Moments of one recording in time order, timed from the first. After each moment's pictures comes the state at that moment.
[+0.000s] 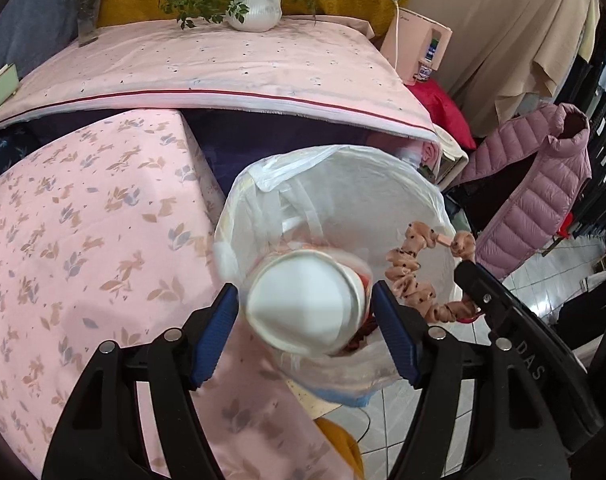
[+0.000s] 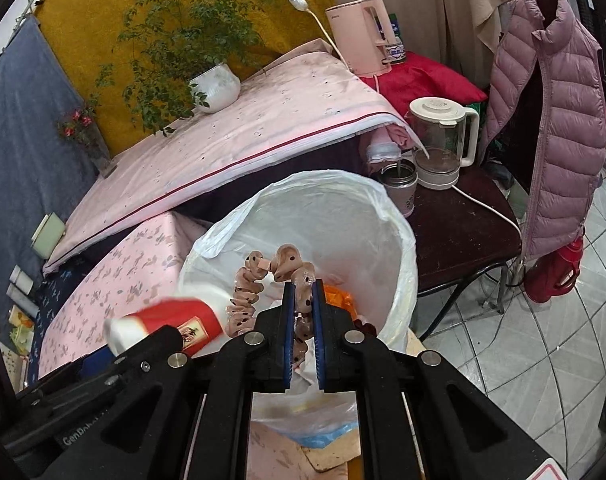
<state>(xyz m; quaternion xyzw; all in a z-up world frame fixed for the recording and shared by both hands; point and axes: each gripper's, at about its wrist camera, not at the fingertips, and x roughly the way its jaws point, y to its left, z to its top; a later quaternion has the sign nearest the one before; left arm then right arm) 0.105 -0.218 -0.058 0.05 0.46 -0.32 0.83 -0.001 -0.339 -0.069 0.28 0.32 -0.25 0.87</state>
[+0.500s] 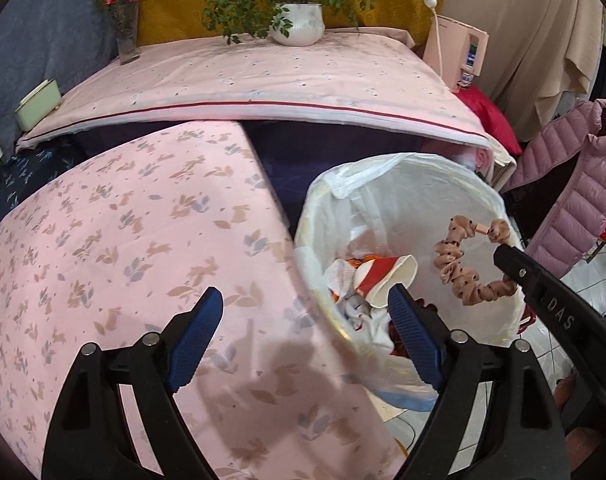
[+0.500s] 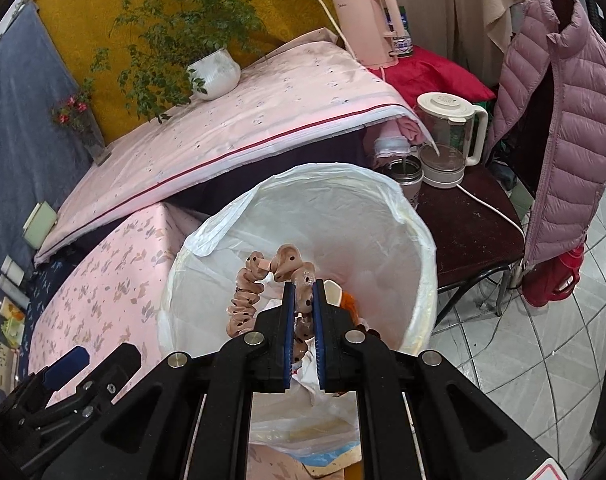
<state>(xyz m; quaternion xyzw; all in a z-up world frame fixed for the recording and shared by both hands) 0.113 -0.184 -0.066 0.09 0.43 -0.24 0.87 0.029 -0.338 -0.080 0.26 0.34 -0.24 0.87</state>
